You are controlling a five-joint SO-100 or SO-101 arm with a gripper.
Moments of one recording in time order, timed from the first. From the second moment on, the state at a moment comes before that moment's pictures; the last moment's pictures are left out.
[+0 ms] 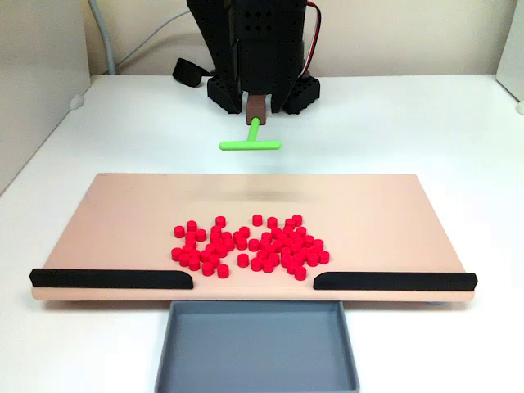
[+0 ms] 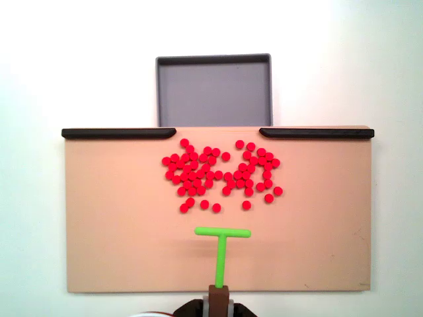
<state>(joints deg) 2.4 106.9 107.8 83.7 -85.7</state>
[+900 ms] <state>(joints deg) 2.4 106.9 107.8 83.7 -86.3</state>
